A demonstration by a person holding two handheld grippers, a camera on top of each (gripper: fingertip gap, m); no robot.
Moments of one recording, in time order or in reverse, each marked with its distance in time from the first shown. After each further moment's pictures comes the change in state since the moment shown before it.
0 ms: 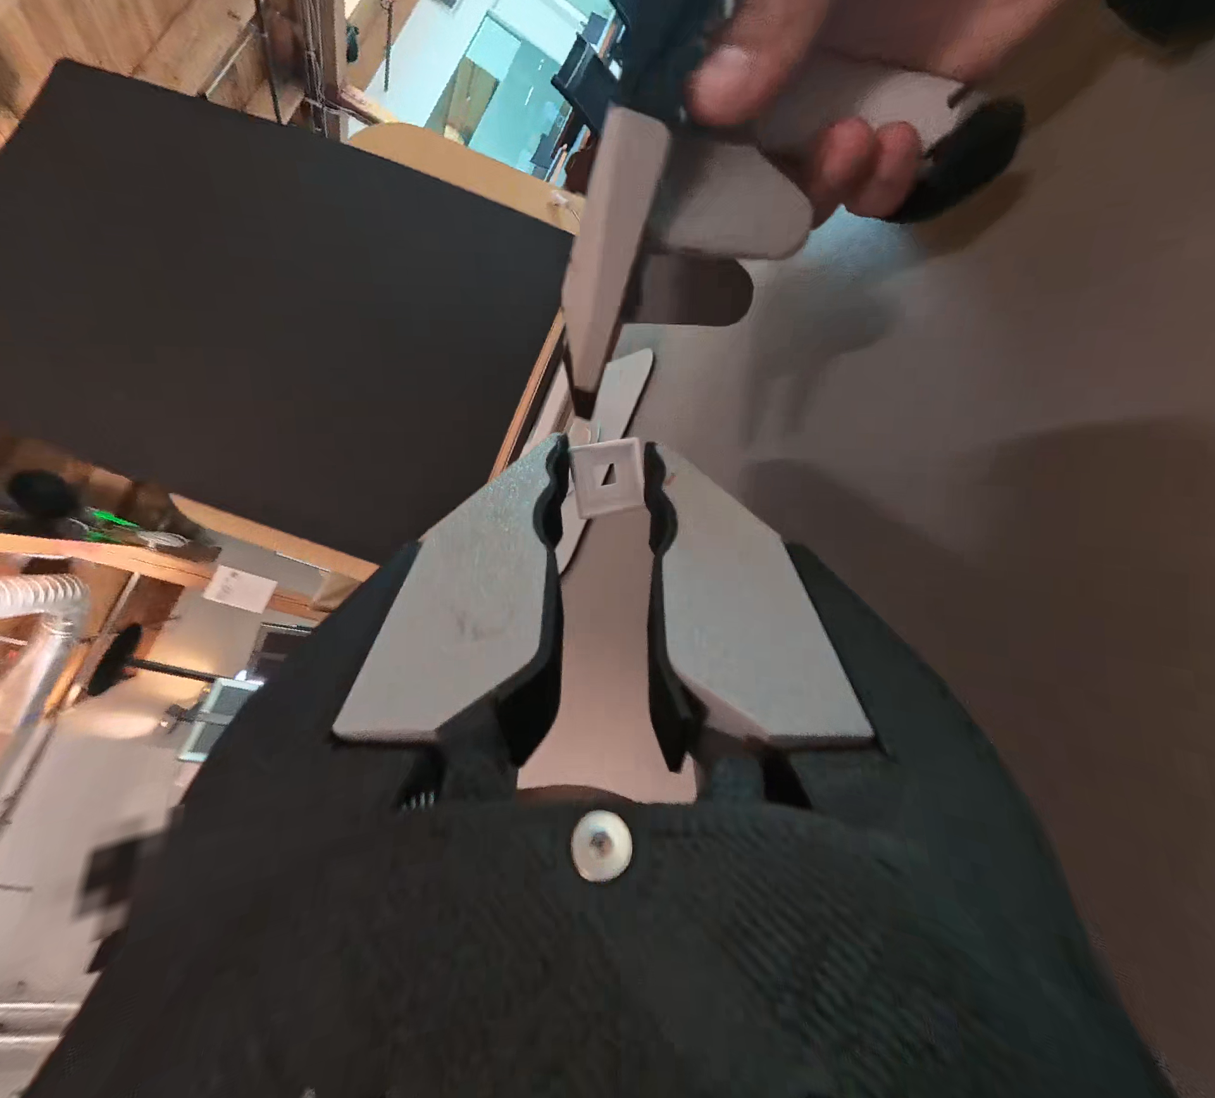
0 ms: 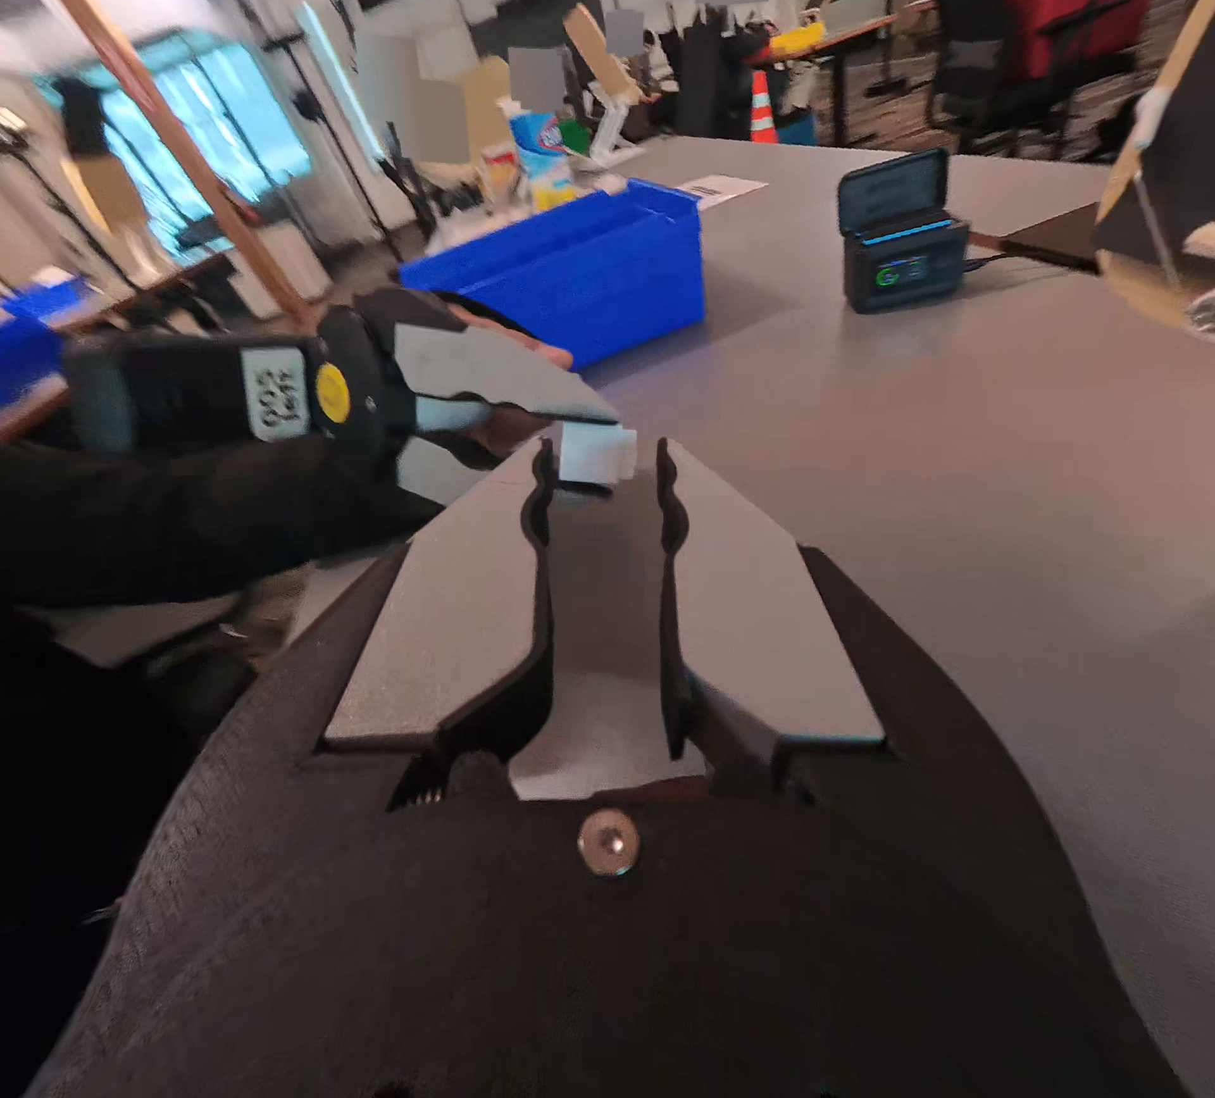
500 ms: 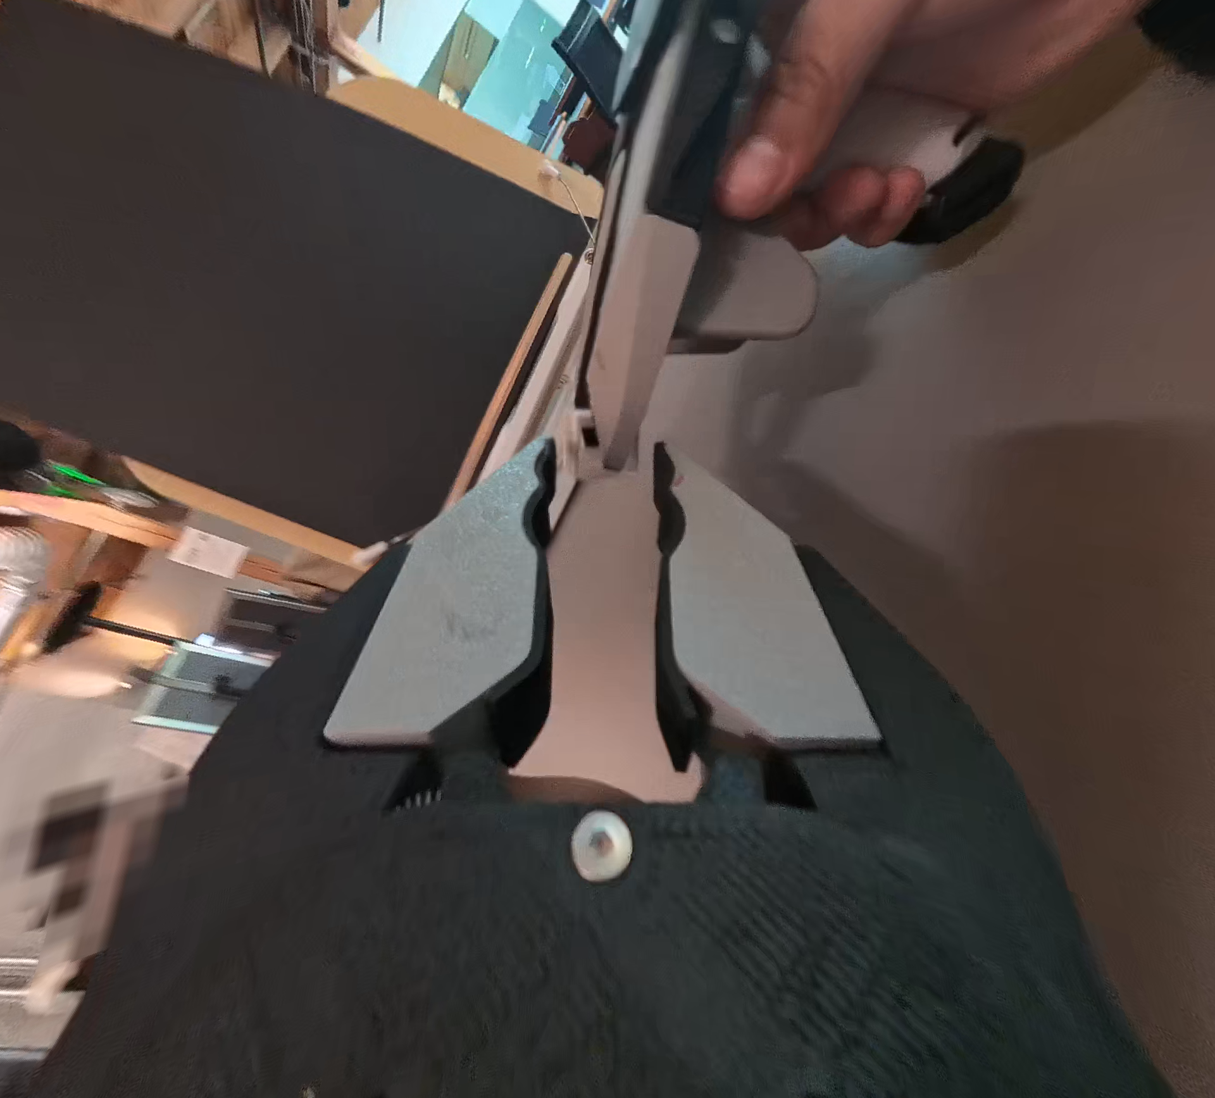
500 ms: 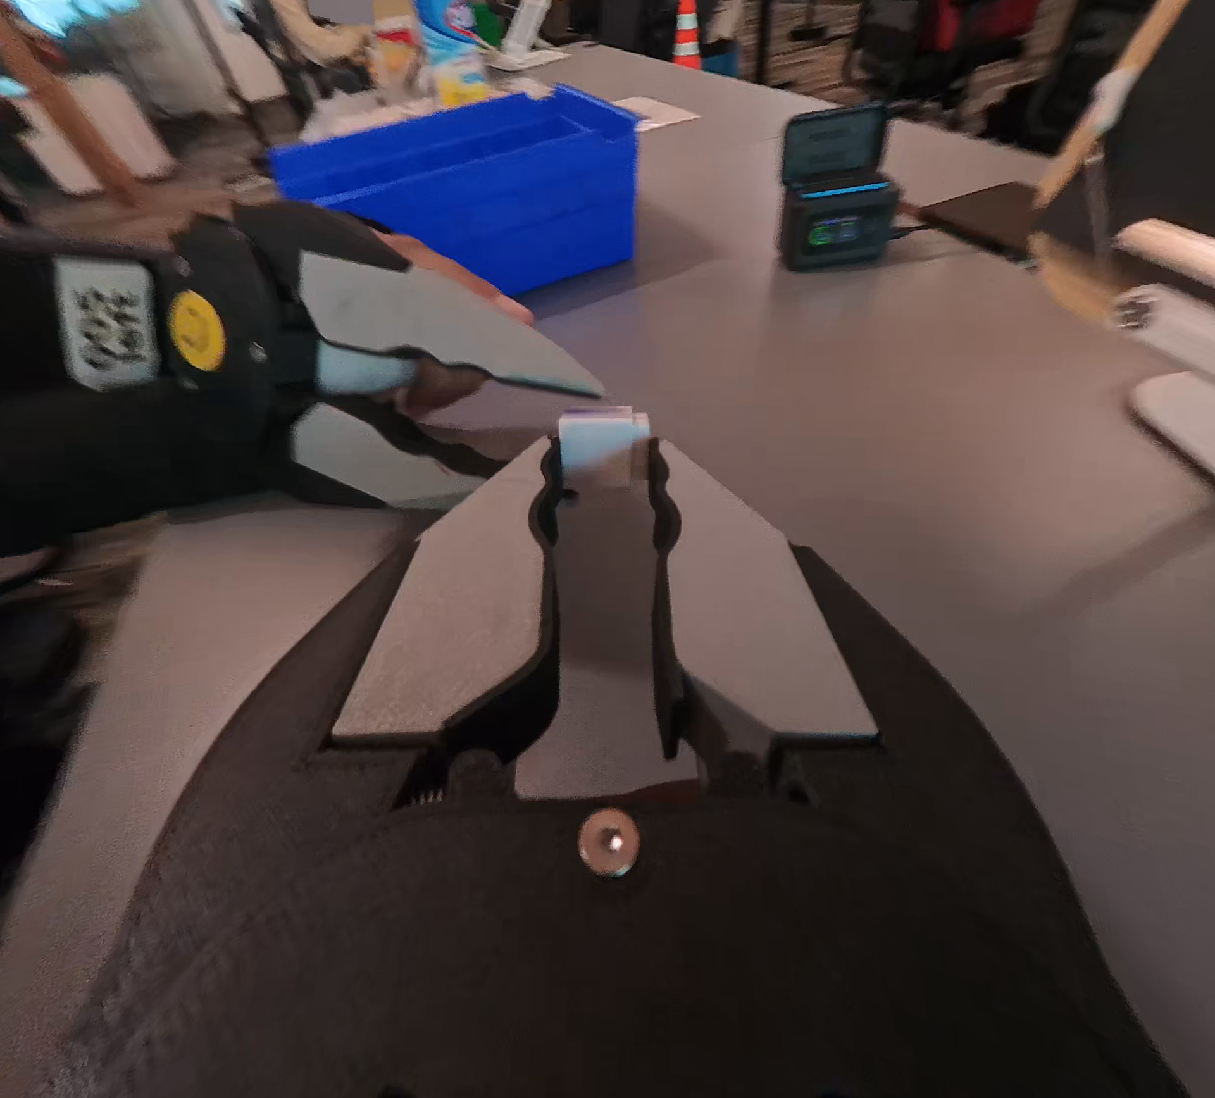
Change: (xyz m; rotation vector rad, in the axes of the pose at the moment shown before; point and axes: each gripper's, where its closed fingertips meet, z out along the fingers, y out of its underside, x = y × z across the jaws) left arm 0.007 0.005 0.006 -0.036 0.002 -0.068; right arm 0.016 0.020 0.012 -0.118 0.159 -0.149
